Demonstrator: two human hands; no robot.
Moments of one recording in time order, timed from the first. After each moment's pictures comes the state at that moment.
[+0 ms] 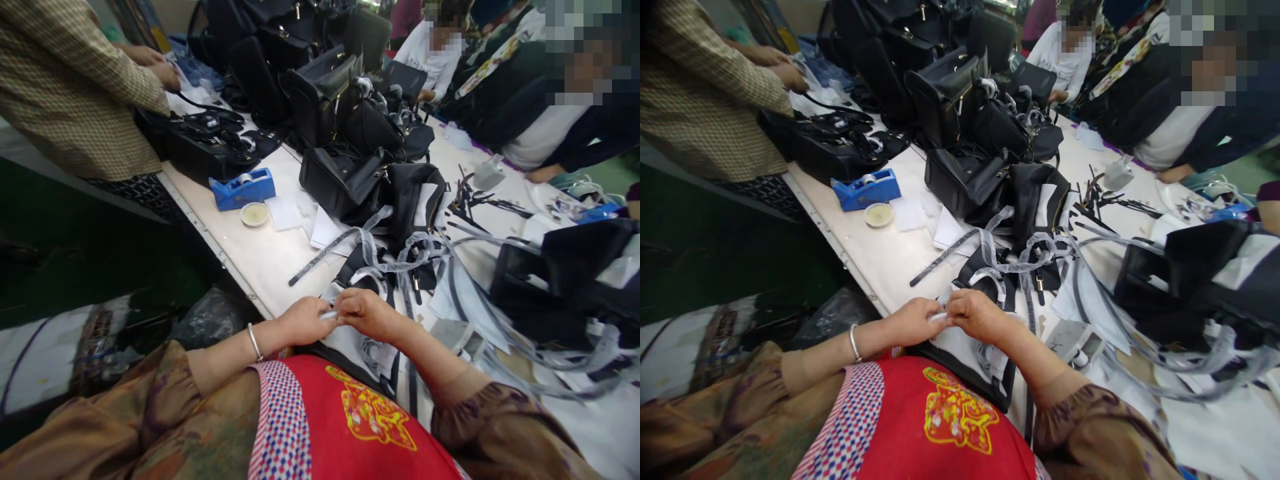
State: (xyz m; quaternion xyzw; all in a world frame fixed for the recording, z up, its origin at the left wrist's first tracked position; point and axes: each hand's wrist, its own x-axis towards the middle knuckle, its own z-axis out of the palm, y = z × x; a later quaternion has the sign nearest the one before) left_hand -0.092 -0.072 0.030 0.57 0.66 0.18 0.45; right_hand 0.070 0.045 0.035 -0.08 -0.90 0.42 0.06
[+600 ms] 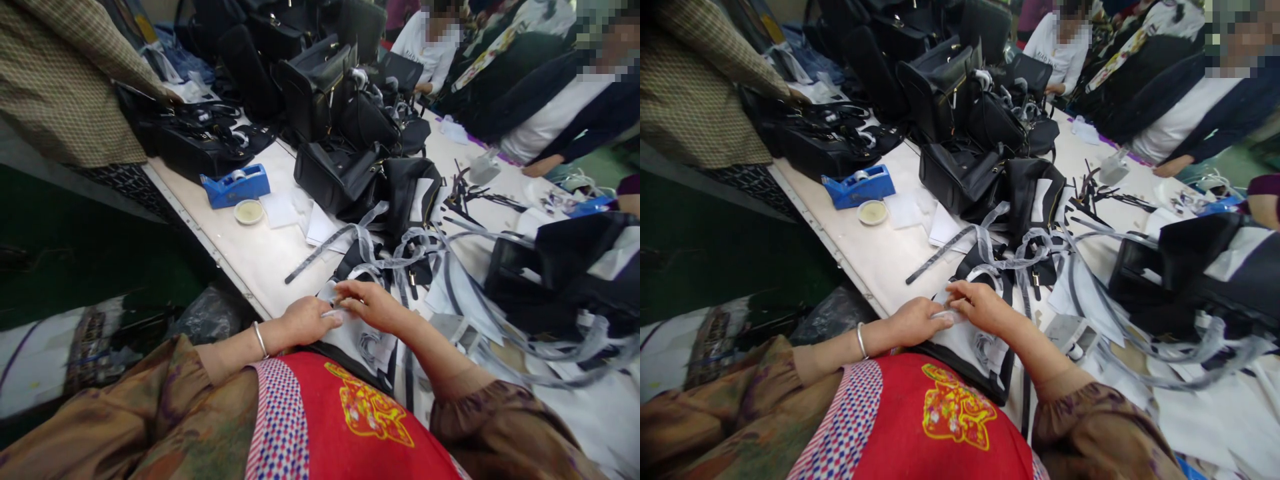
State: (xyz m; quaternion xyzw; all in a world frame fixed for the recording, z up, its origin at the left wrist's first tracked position) left_hand -0.085 -0.067 0.021 0.61 0.65 0.16 0.42; right_hand 0.082 0.050 0.040 -0.20 -0.86 0.46 0.03
